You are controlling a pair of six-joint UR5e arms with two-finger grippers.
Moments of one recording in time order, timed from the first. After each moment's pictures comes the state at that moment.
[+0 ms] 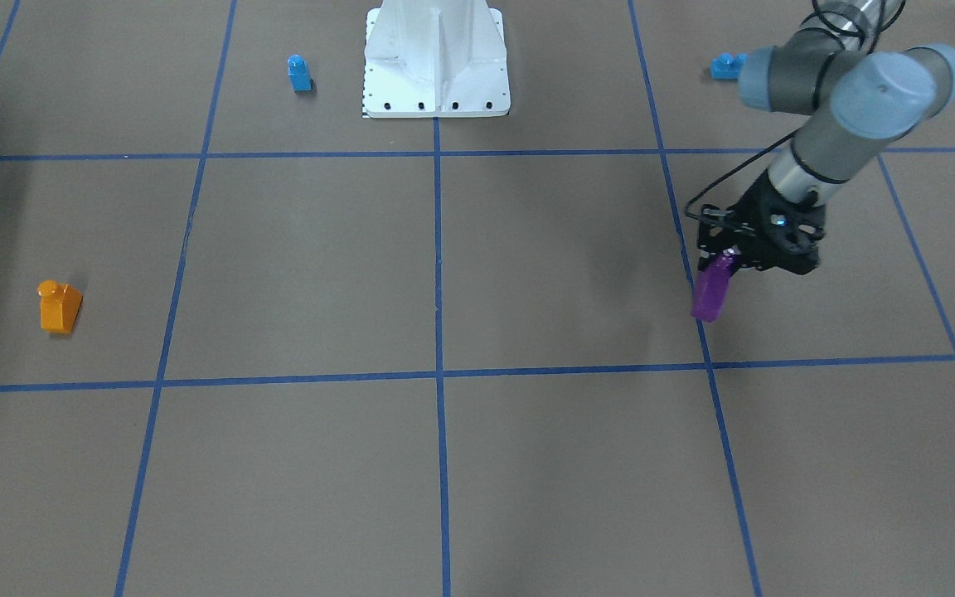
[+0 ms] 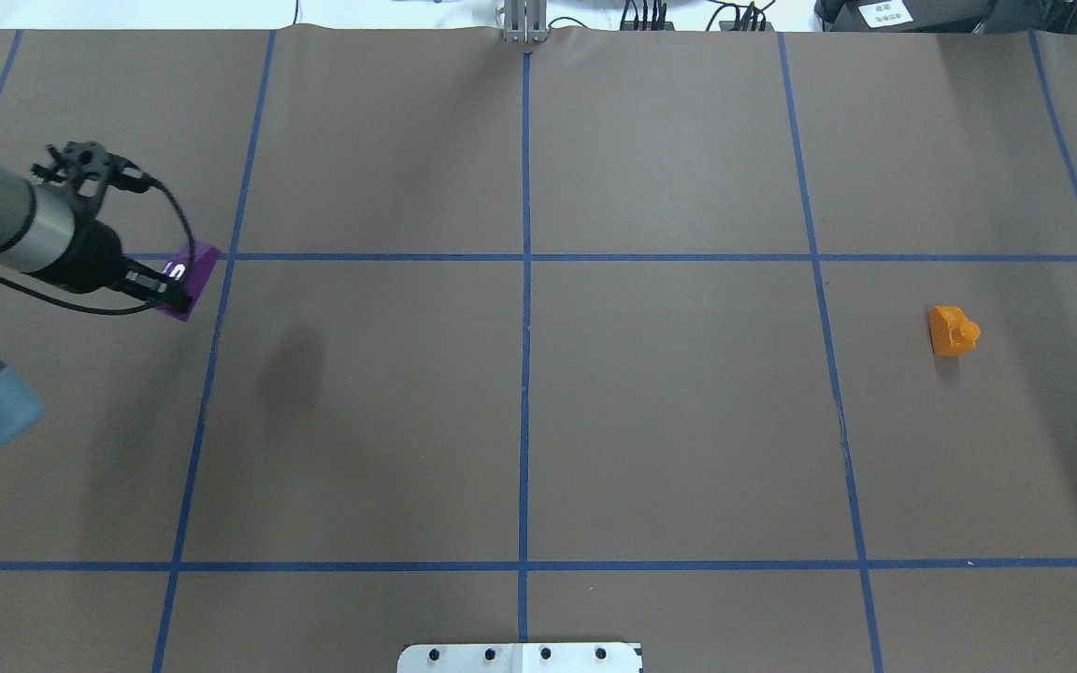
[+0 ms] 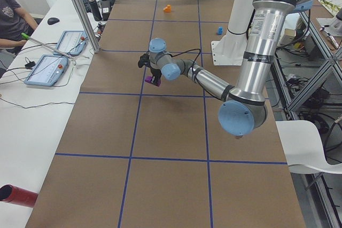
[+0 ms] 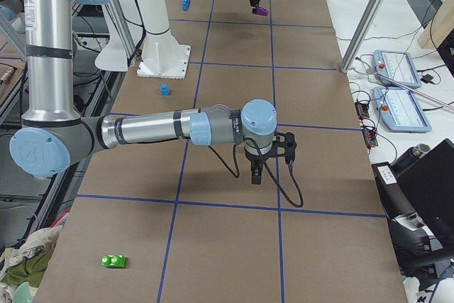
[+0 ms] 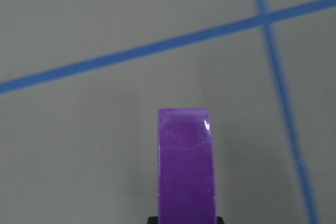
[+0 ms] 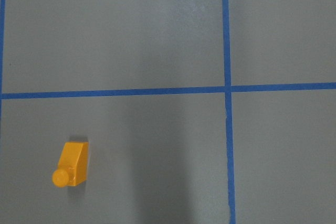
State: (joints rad) left arm -0.82 -1.87 -1.79 -1.86 -2.10 -0.61; right arm 1.58 -1.62 1.79 -1.61 2.45 0.13
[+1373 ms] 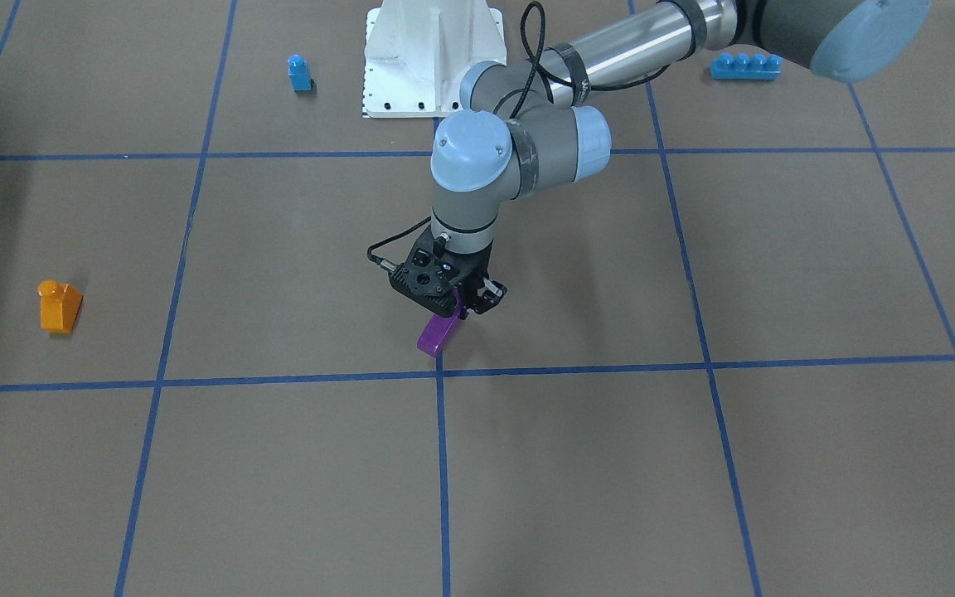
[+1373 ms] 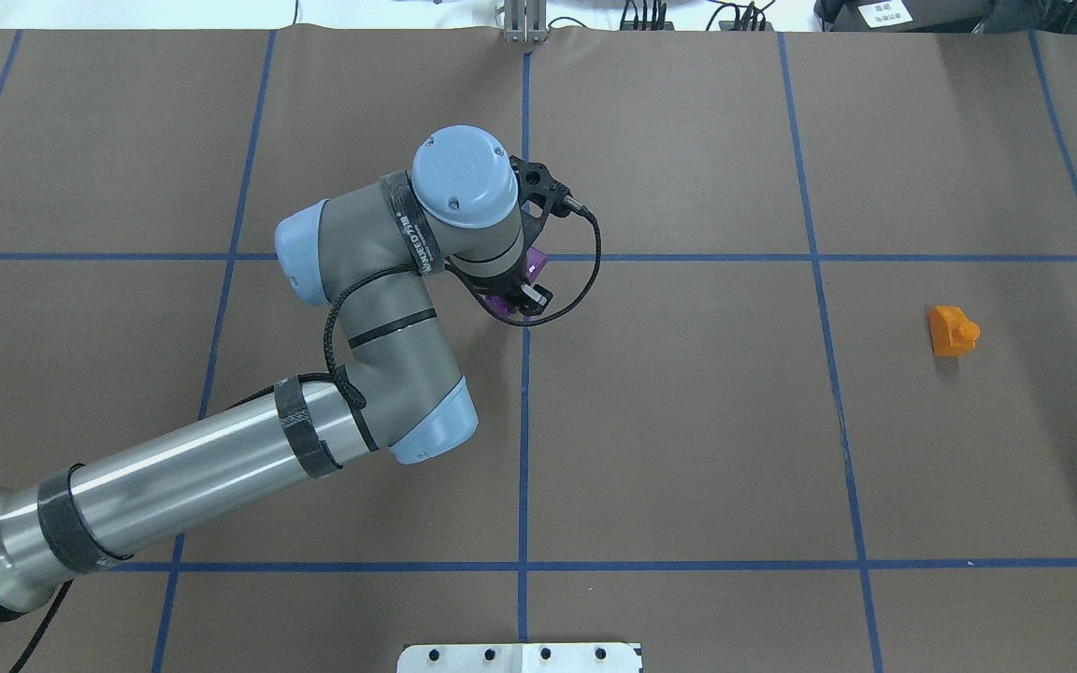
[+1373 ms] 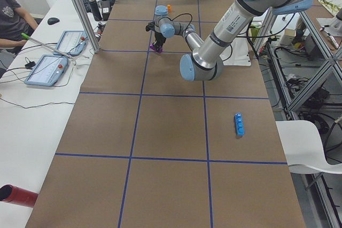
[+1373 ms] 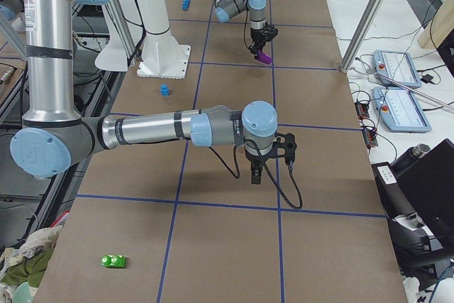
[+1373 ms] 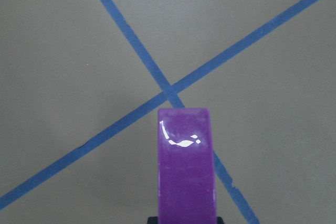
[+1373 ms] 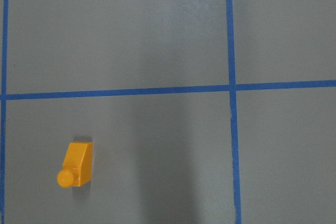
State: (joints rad) left arm -0.55 -2.49 -1.28 -1.77 -1.87 -0.59; right arm 1.58 -1.62 1.78 -1.61 2.47 0.14
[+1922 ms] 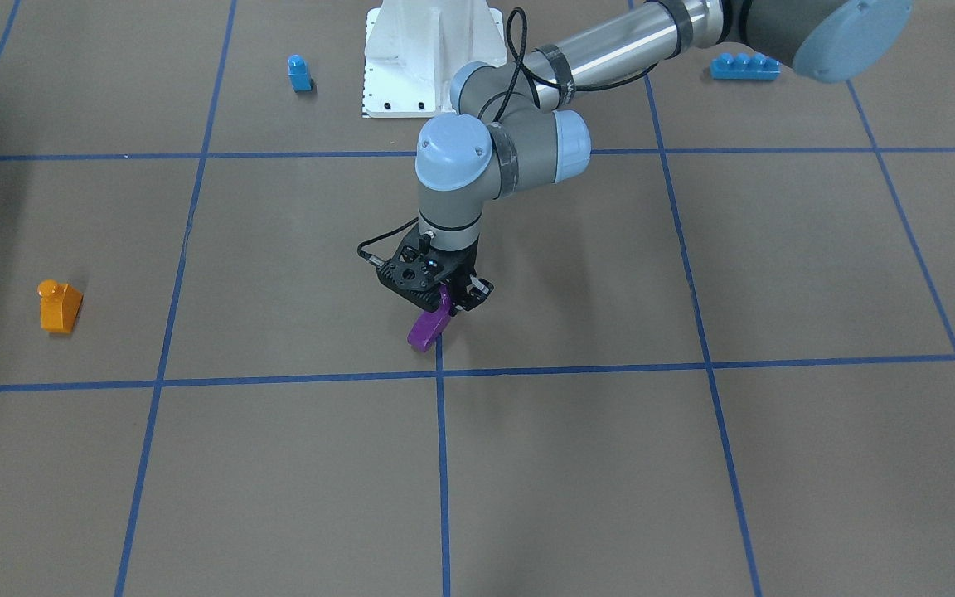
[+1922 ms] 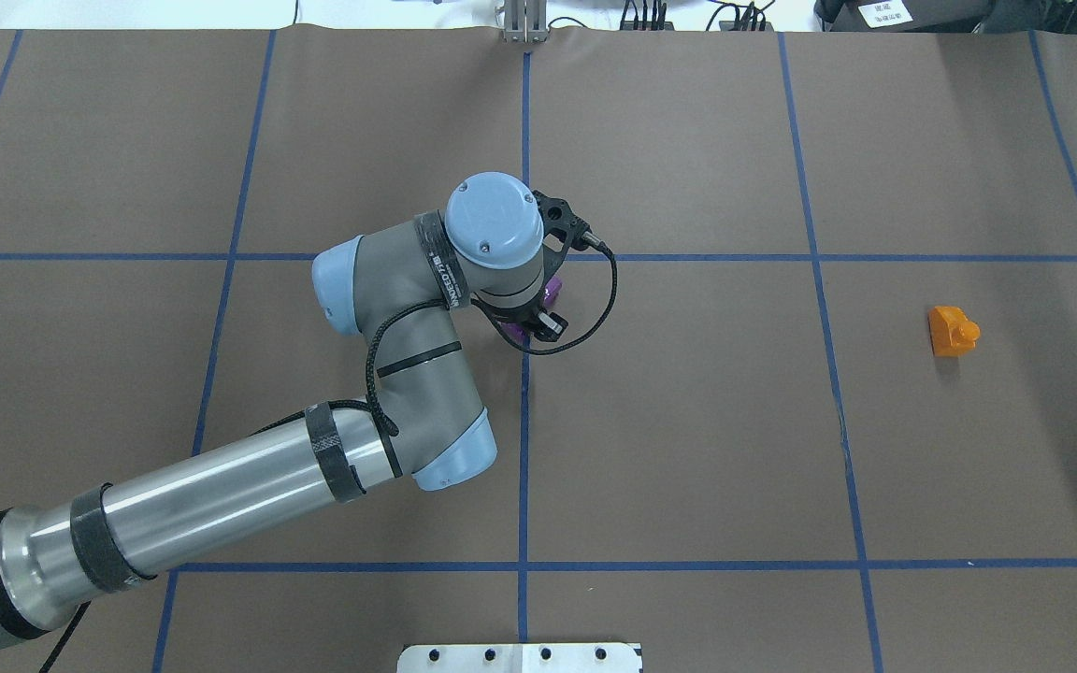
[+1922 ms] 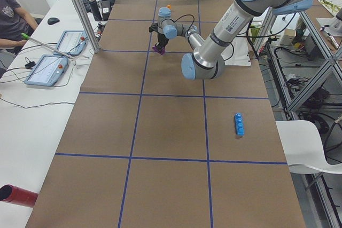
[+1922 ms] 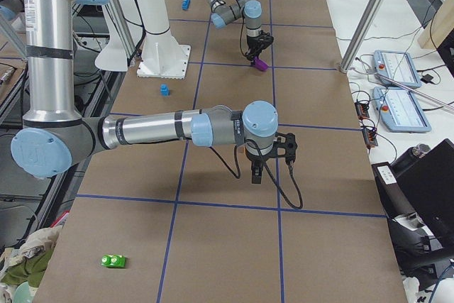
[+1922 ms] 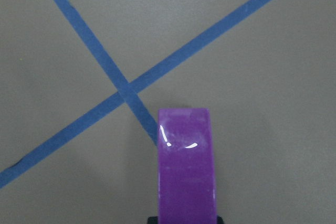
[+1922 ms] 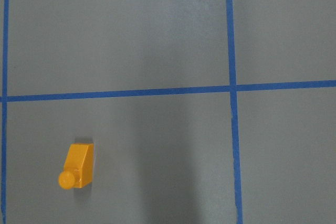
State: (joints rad) left arm -0.52 -2.51 -1.25 -1.78 -1.83 -0.58; right arm 1.58 -1.61 1.77 -1.61 2.47 0.15
